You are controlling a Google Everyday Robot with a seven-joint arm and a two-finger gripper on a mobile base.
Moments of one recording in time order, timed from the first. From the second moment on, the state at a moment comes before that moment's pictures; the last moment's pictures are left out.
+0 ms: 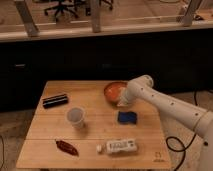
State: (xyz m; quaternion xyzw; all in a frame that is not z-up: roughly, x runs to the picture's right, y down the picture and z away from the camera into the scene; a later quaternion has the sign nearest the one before) arm 0.111 0.093 0.895 -0.20 -0.16 0.01 0.97
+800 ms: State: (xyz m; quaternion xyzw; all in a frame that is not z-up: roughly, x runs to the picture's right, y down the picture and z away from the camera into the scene) arm 0.263 0.096 0.892 -0.20 -0.16 -0.01 0.97
